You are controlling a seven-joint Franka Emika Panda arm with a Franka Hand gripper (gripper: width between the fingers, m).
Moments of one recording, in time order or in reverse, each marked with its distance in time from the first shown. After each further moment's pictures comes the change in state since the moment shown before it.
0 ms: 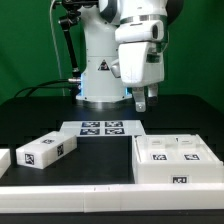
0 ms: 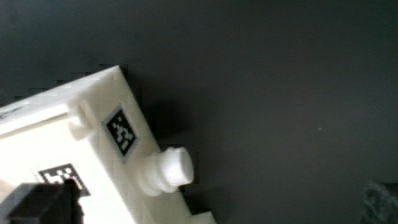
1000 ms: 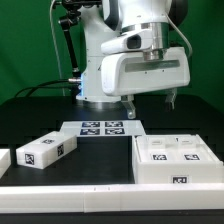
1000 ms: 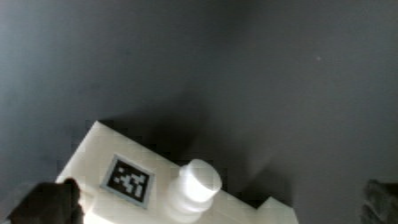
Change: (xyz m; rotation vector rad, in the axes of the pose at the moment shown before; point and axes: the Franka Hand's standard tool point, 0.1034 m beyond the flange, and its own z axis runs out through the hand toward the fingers) arm 0.006 -0.005 0.013 0.022 0.032 0.656
